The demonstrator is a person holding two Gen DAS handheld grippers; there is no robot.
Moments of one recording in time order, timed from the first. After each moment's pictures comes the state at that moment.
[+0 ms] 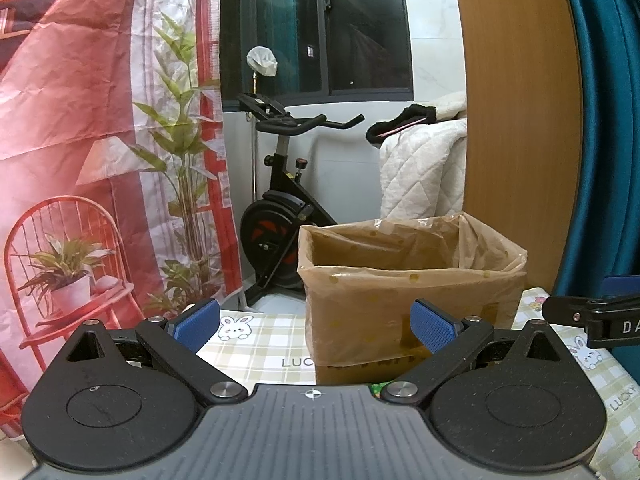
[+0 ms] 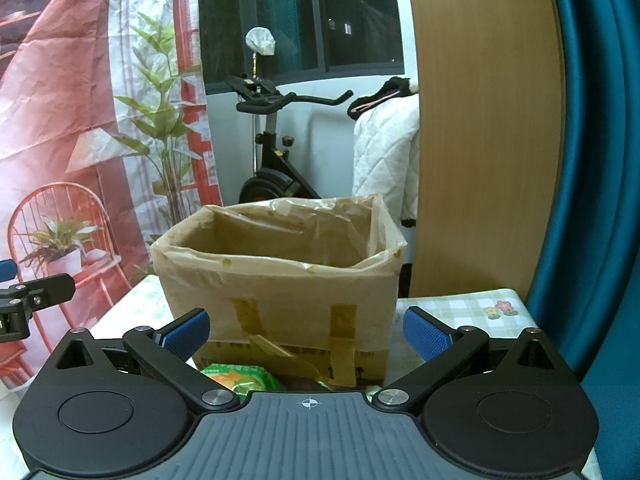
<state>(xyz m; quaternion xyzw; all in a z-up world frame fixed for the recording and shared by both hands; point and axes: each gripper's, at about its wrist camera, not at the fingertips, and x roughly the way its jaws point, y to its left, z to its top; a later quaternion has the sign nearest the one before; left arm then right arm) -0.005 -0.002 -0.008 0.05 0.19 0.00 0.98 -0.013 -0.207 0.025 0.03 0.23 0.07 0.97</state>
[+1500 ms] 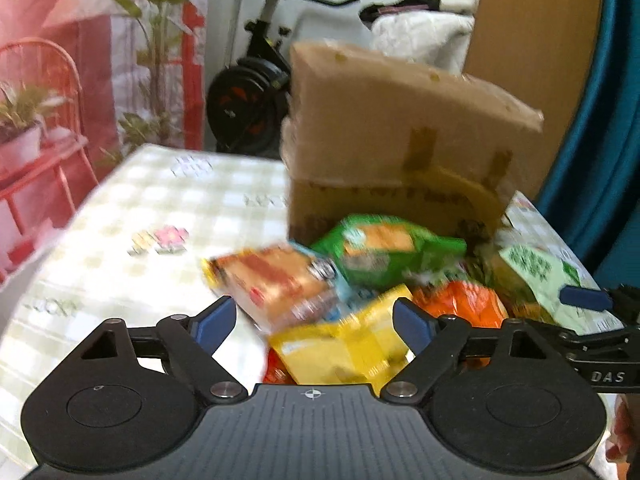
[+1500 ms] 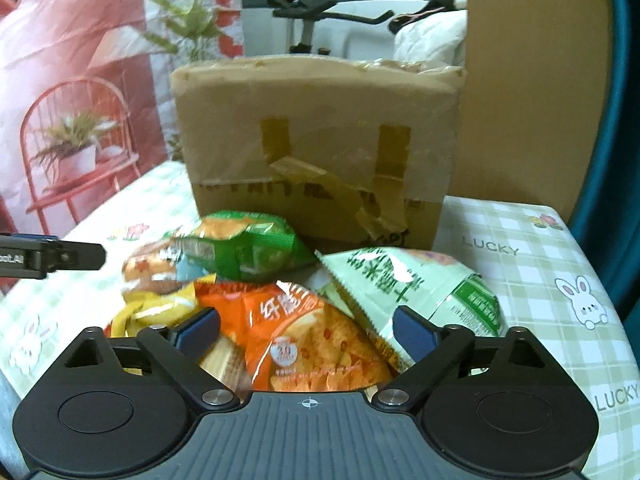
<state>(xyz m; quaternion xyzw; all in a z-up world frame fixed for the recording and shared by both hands) 0.008 0.034 -0.132 -0.04 0.35 -0.06 0.93 -0.024 -0.176 -0.114 -0.02 0.33 0.11 0.94</state>
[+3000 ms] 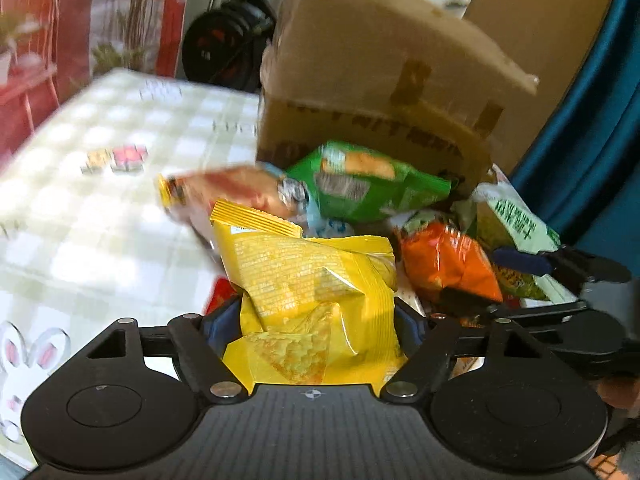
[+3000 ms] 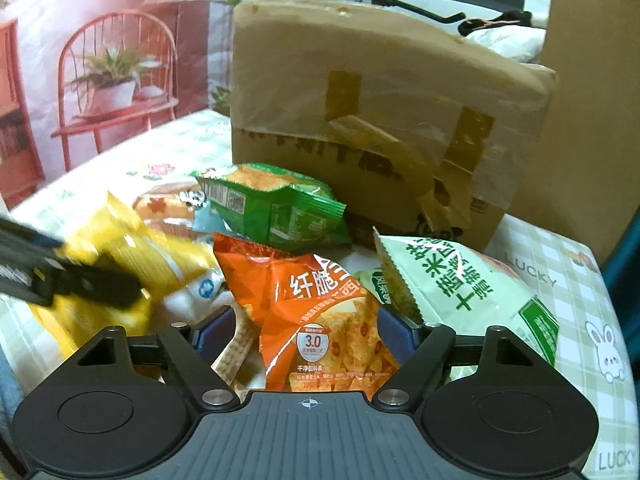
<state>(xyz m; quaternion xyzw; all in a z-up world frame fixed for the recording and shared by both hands) 0.009 0.035 -0.172 -0.09 0.39 -0.10 0.91 -0.001 -0.148 -0.147 -0.12 0.34 0.16 0.92</state>
